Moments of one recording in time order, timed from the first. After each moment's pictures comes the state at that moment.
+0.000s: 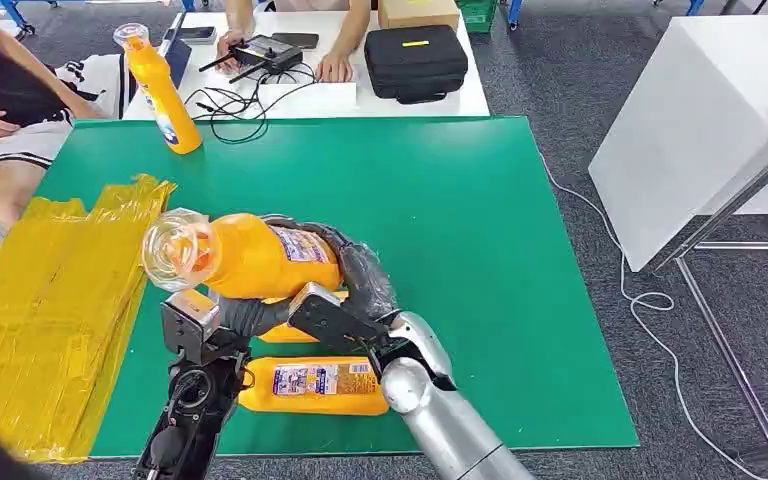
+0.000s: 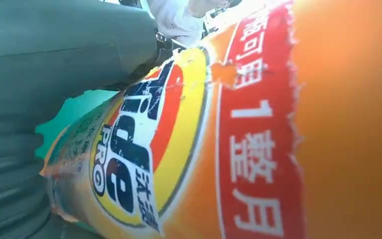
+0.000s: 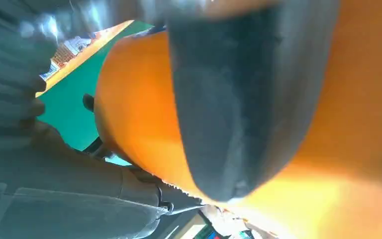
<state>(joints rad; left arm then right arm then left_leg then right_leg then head) -0.20 -0.20 -0.24 -1.11 -0.24 -0.02 -0.58 -0.35 0.29 0.49 -0.76 0.63 -0.18 -0.29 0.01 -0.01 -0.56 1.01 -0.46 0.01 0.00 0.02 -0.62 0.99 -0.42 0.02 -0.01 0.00</state>
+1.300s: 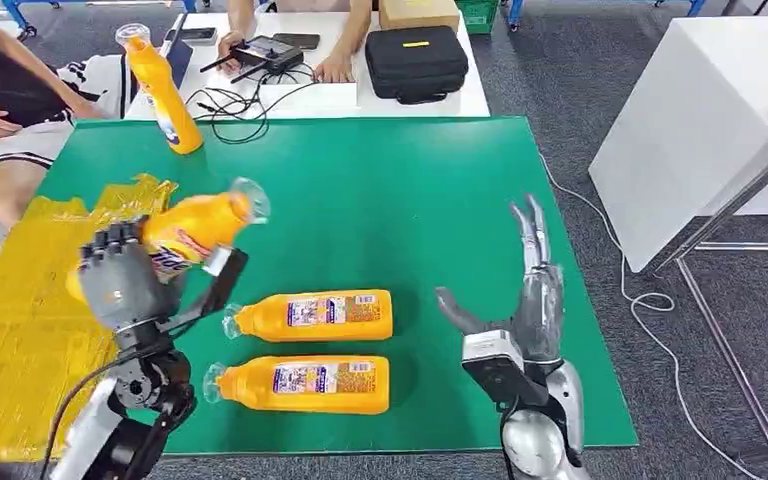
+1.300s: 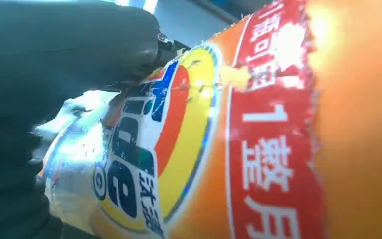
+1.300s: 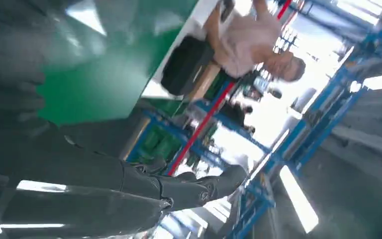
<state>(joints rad) -0.26 0.12 -0.40 -1.05 -1.57 0.57 0.67 0.04 0.12 0.19 -1.43 0.68 -0.38 -0.38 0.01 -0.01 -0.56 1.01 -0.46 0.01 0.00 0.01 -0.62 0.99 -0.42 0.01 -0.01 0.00</state>
